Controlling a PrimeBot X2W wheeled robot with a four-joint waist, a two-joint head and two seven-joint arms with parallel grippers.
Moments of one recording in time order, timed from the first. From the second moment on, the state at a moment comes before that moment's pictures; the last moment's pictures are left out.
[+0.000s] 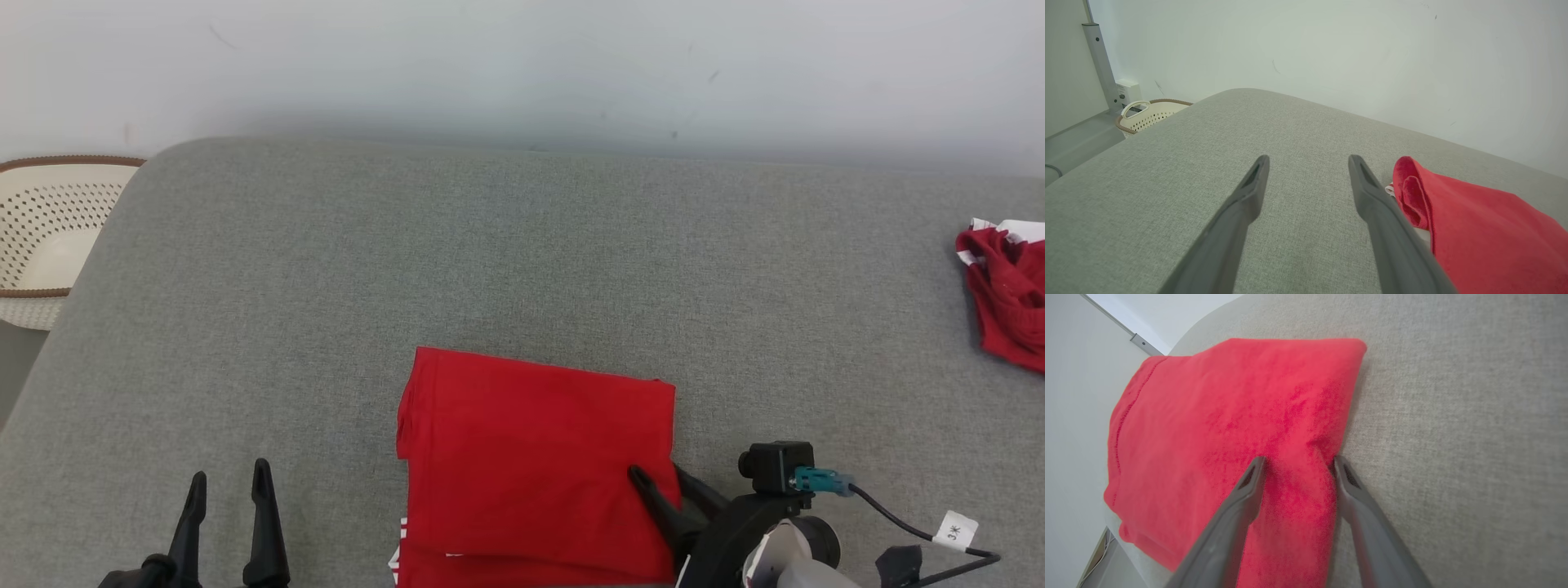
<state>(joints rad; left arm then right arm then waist) -0.06 0.05 0.02 0.07 -0.27 0.06 -0.26 -0.42 -0.30 0.88 0.55 0.91 0.13 -0.11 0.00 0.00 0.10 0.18</state>
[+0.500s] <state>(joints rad) -0.06 0.05 0.02 0.07 -0.27 0.06 -0.26 -0.53 -0.34 0.89 0.62 0.90 0.13 -0.18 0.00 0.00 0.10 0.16</state>
